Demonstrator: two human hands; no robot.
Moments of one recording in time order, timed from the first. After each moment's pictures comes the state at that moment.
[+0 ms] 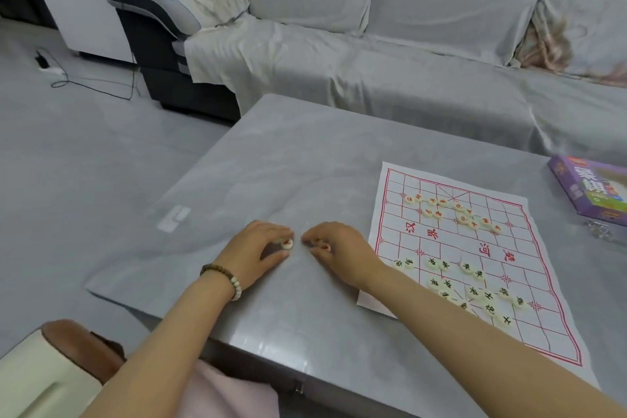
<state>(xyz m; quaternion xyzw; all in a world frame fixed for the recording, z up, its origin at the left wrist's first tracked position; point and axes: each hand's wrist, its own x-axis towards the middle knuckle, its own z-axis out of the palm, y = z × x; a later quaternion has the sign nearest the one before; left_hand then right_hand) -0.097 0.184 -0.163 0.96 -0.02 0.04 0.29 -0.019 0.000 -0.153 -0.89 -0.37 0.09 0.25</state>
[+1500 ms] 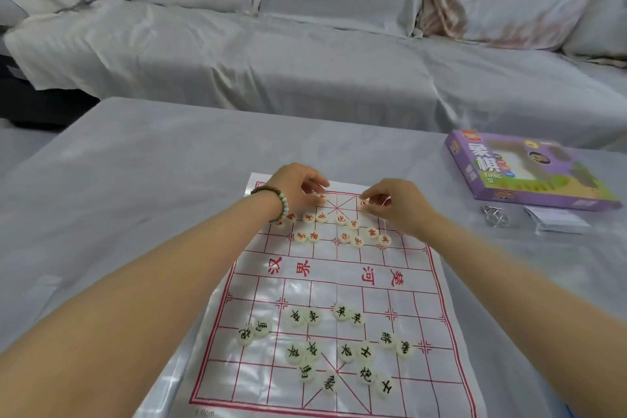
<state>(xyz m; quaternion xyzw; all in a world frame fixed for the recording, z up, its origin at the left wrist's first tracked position) 0.180 -0.040 -0.141 0.92 -0.09 -0.06 0.38 0.175 -0.255 -0.132 -0.96 -0.16 0.03 0.22</state>
